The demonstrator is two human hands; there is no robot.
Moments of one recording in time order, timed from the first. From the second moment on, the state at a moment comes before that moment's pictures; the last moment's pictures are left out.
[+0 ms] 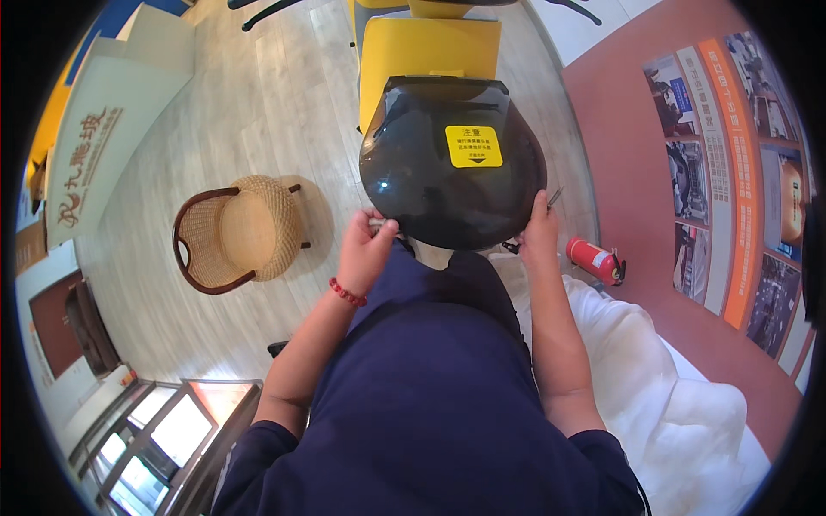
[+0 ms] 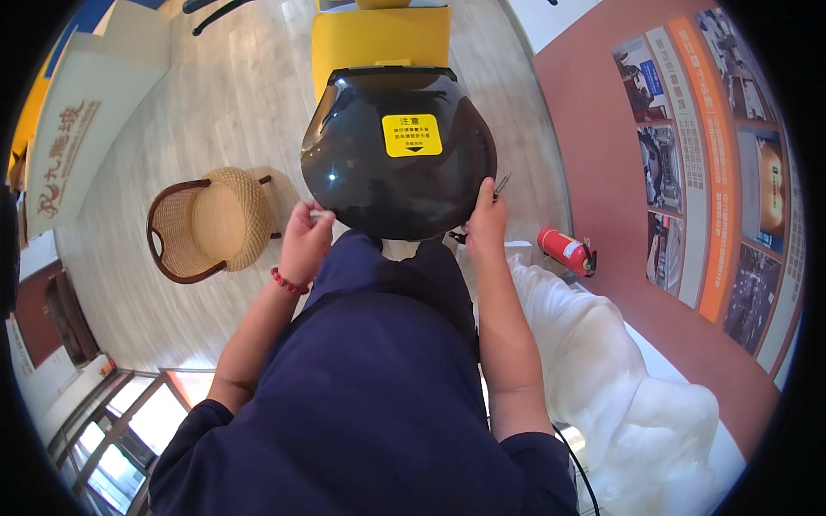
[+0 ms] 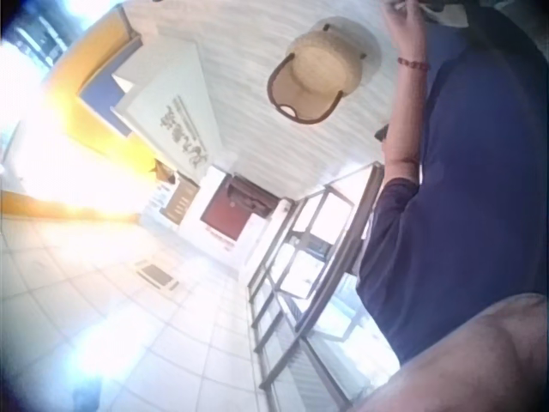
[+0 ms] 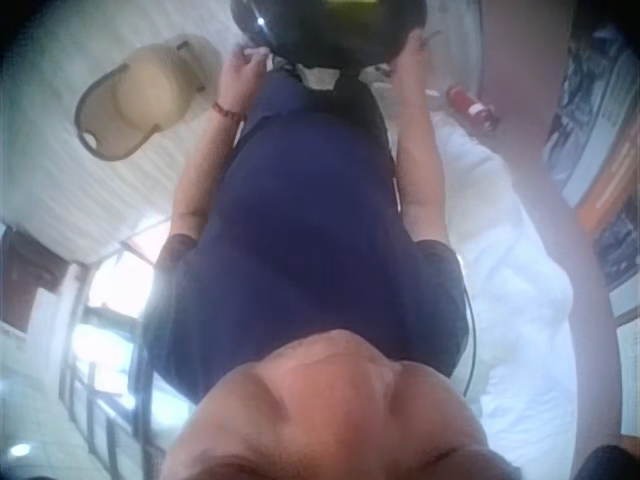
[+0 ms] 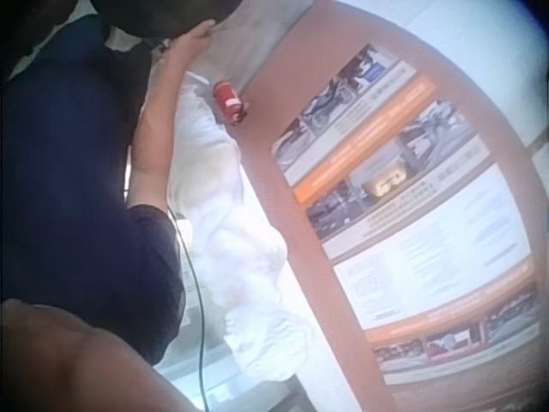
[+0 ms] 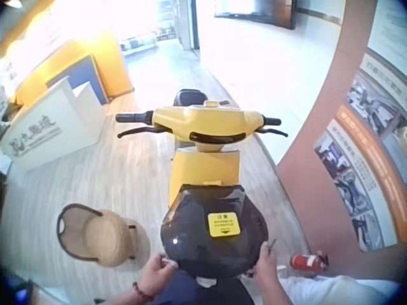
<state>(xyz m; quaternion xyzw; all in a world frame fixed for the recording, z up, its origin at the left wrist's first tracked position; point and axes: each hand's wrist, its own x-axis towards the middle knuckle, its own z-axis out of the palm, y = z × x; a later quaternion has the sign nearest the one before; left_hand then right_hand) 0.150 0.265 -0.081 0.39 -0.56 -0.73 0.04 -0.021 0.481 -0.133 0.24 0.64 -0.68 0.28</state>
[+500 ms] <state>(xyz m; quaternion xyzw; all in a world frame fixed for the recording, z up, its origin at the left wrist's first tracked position) 0.145 0.330 -0.091 0.35 -0.78 -0.52 -0.08 -0.025 0.484 -0.131 0.19 0.64 -0.69 0.29</state>
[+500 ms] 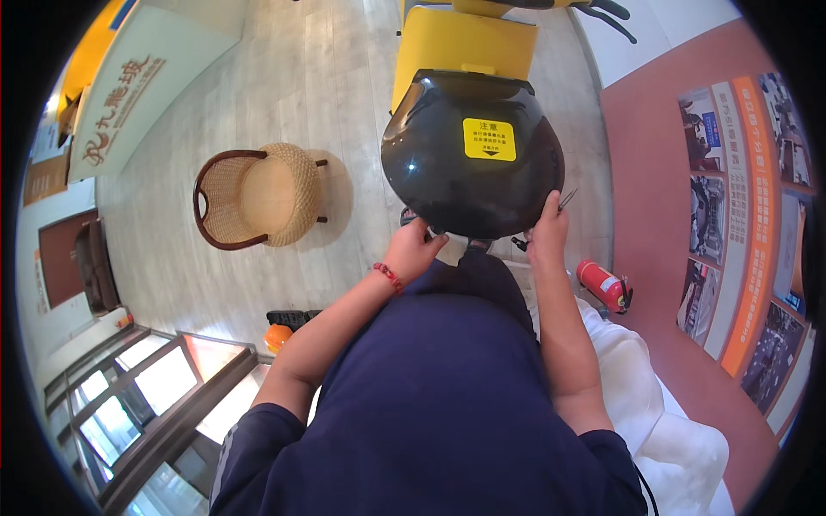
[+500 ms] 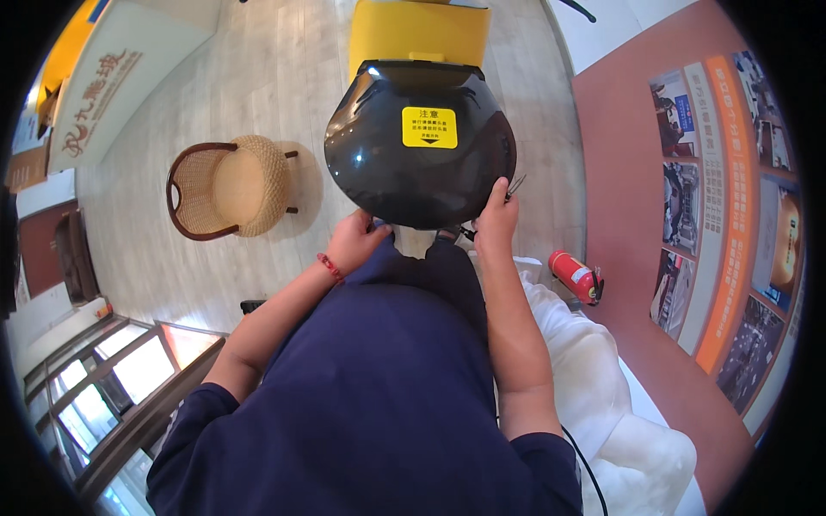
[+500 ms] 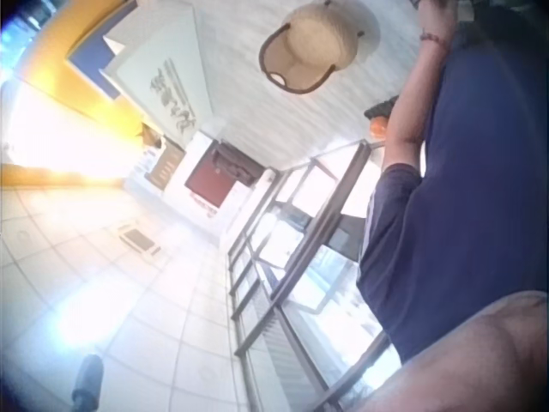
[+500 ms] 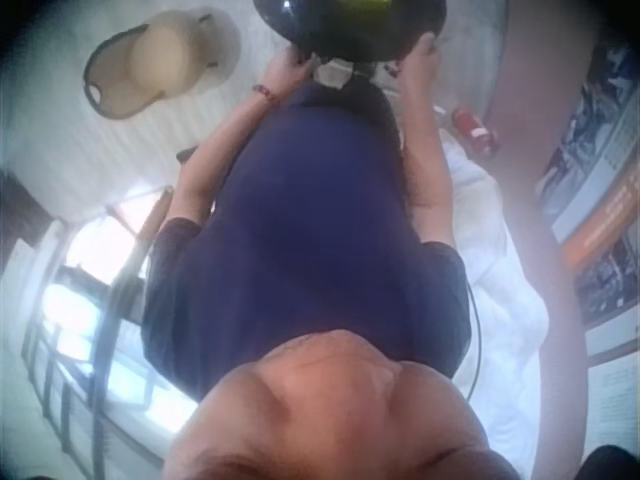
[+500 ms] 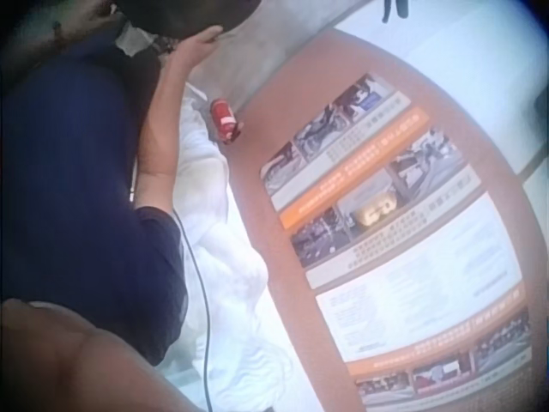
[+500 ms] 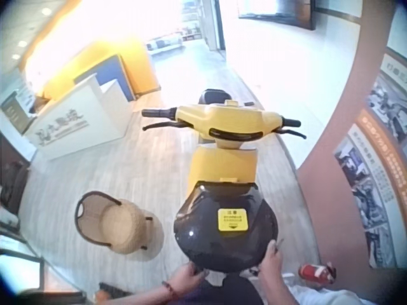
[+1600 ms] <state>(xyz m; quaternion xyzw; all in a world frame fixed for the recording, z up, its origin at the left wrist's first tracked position) 0.150 0.352 -0.120 0.35 -0.37 -0.86 0.01 -0.036 0.484 -0.095 0.20 0.64 -0.65 0.36</state>
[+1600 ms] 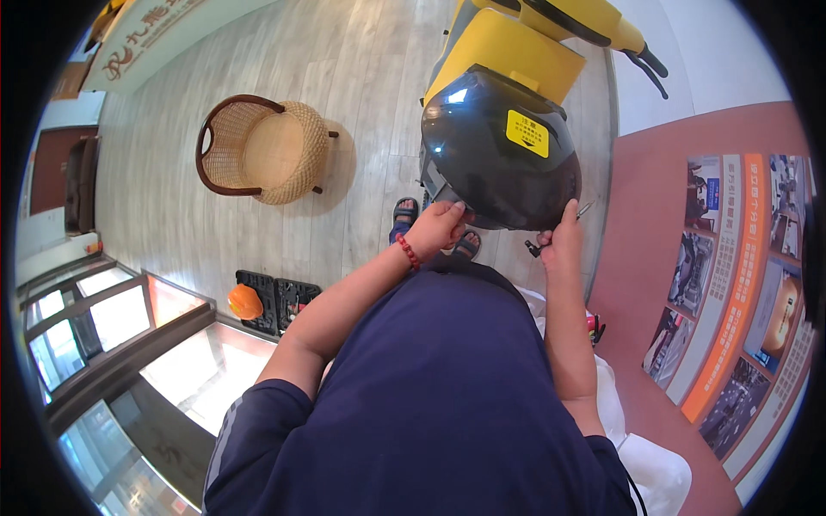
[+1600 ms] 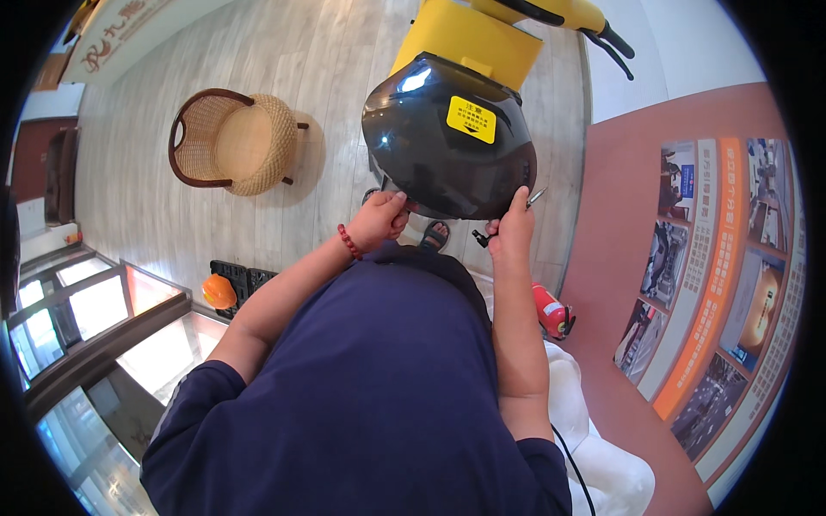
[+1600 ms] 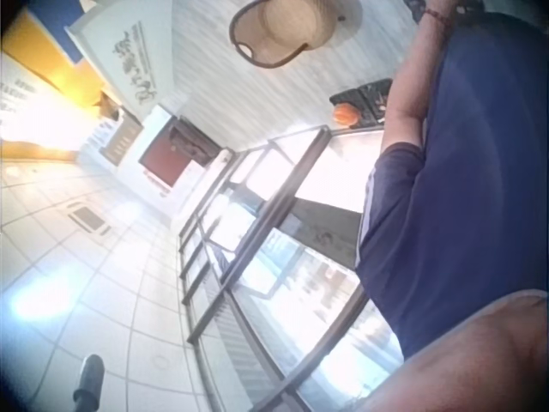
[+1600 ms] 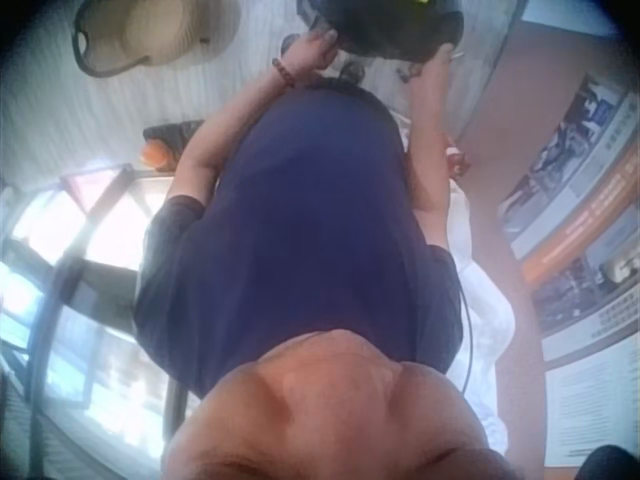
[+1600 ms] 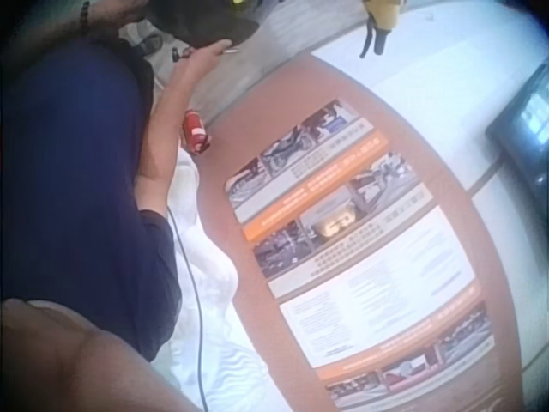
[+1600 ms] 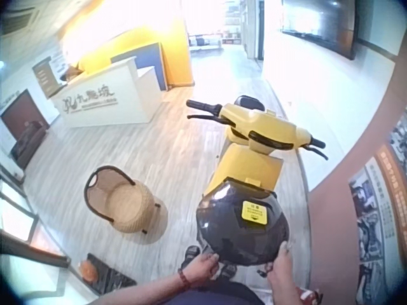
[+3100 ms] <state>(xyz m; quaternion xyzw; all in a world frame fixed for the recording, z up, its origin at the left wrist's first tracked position) 0.144 0.365 -0.166 0.40 -0.31 -0.87 -0.01 -0.047 0.502 -0.130 0.10 0.75 -0.53 0.38</state>
